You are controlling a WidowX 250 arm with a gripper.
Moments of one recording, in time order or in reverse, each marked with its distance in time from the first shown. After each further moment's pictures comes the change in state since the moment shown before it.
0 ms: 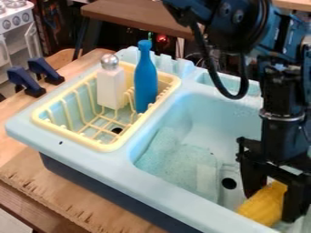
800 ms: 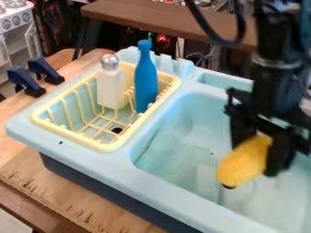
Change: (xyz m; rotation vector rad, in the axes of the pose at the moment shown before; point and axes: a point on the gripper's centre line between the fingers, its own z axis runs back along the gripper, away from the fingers) arm -0.012 0.028 0.063 0.158 -0.062 0.022
